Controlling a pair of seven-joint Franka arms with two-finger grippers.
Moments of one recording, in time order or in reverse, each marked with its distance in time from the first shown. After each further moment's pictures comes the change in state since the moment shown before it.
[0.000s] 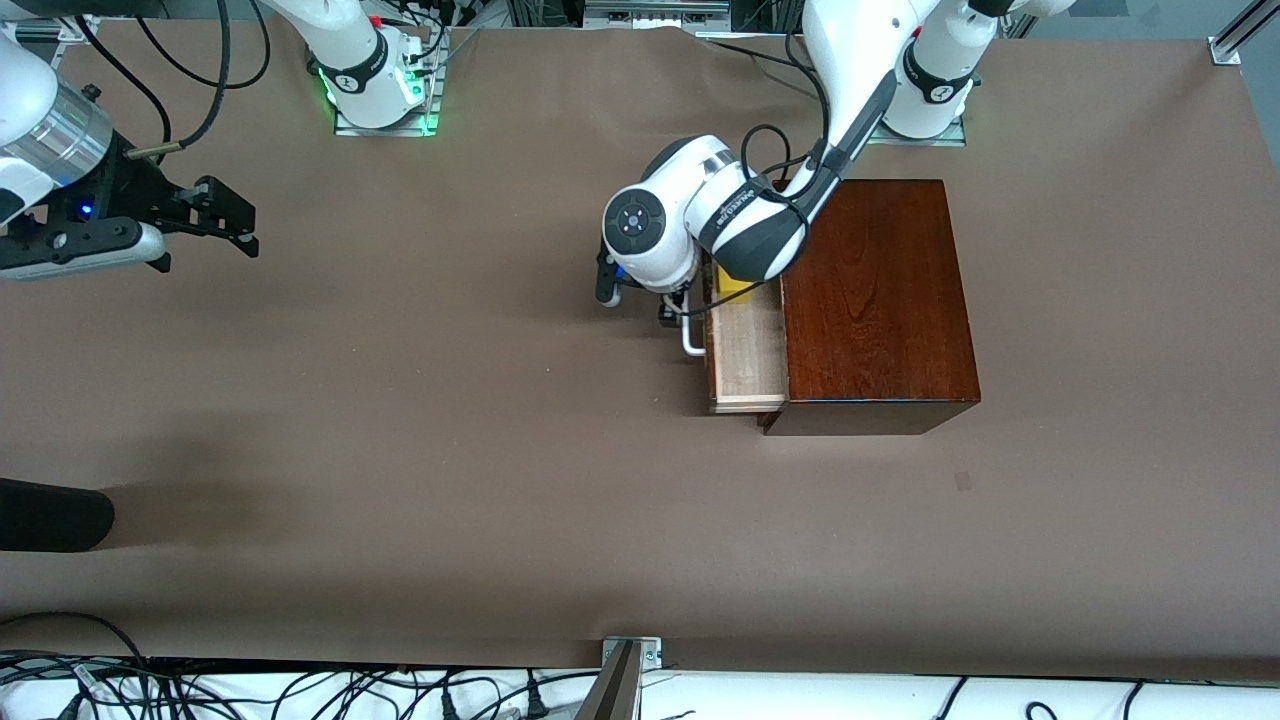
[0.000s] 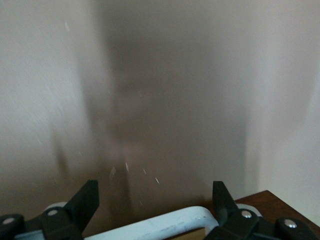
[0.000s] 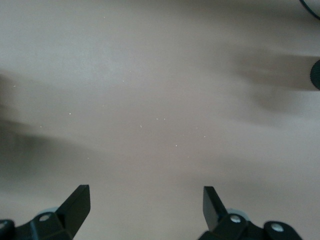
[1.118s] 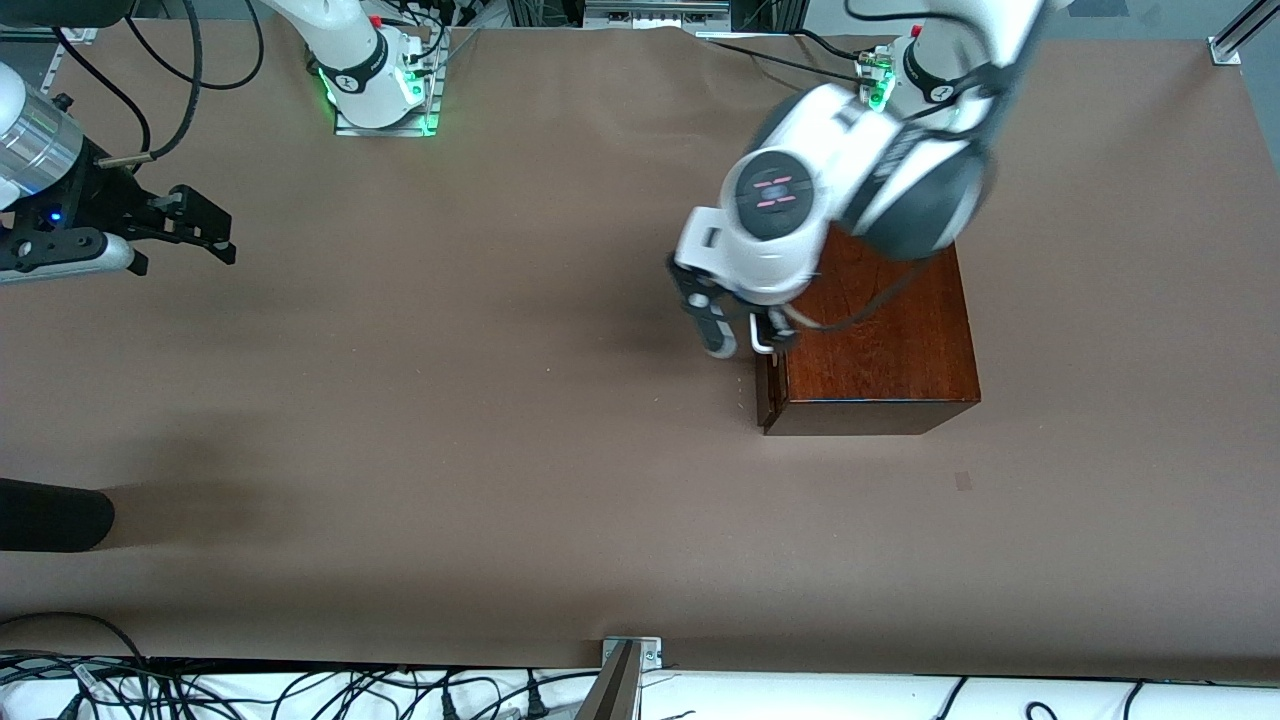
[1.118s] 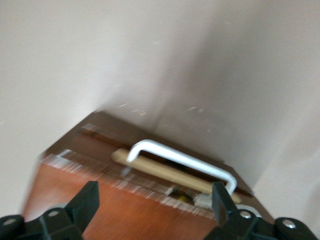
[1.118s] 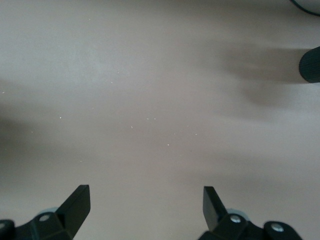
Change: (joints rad) left arm 0.183 -0.200 0.044 0.130 0.002 -0.116 -0.366; right arm -0.003 0.003 -0.041 0.001 -0.001 0.002 0.001
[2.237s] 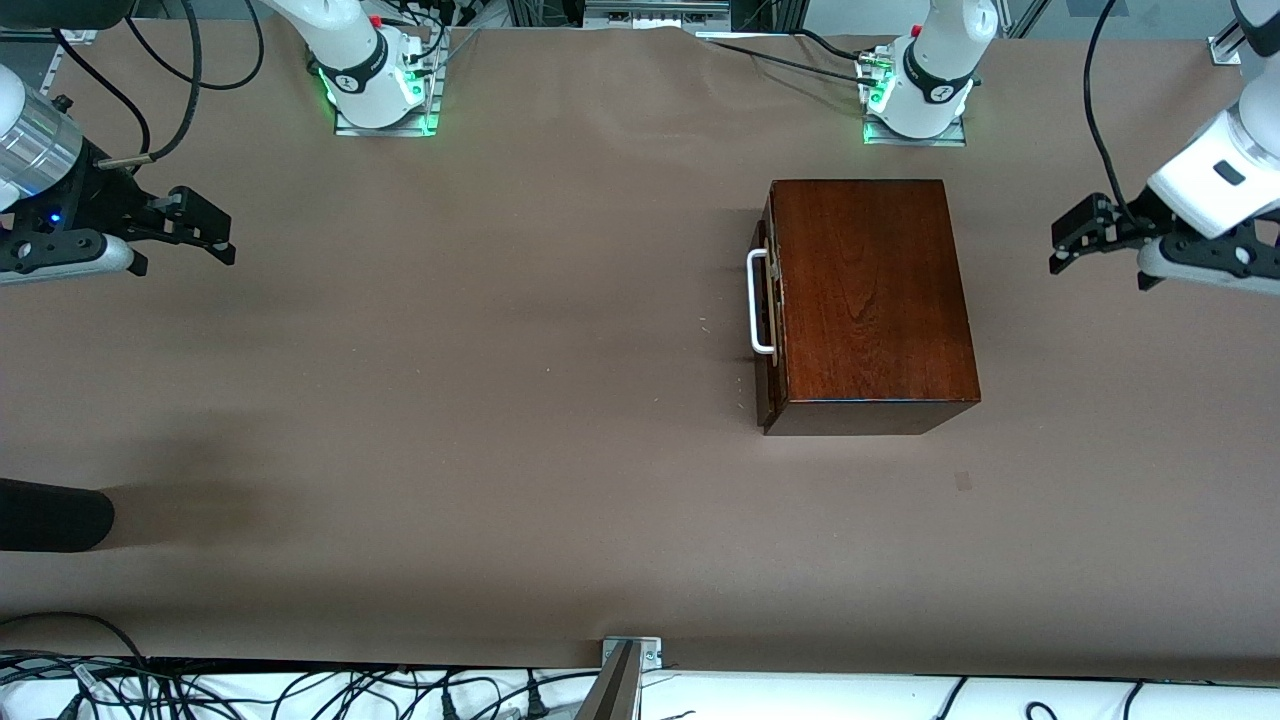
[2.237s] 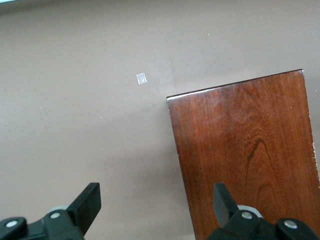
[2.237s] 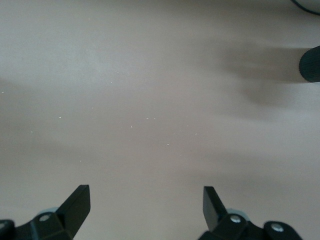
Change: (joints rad) left arm 0.462 -0.518 0.048 -0.389 -0.066 0.056 -0.383; right arm 0.000 0.001 0.000 0.000 0.000 -0.001 0.000
